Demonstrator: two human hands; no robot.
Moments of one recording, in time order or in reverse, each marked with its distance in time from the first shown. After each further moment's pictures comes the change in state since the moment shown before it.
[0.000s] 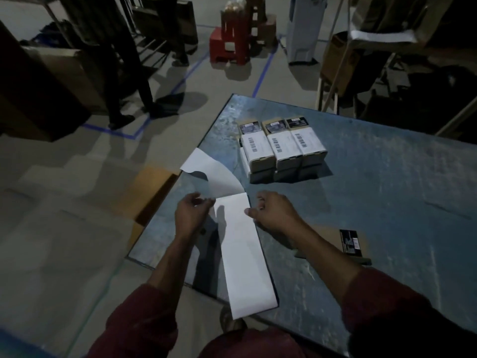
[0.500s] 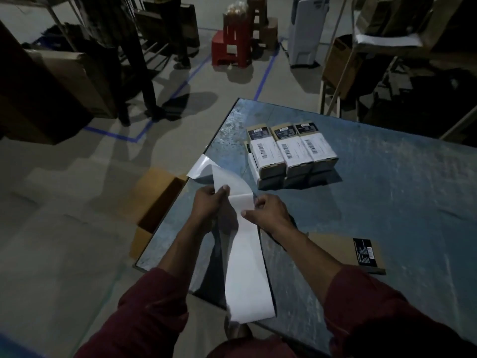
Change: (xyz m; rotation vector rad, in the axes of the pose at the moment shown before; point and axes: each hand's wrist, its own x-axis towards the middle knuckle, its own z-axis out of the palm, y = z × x) left_hand 0.031 0.039 0.007 -0.253 -0.189 -0.024; right_hand 0.024 -0.033 0.032 0.252 0.090 0.216
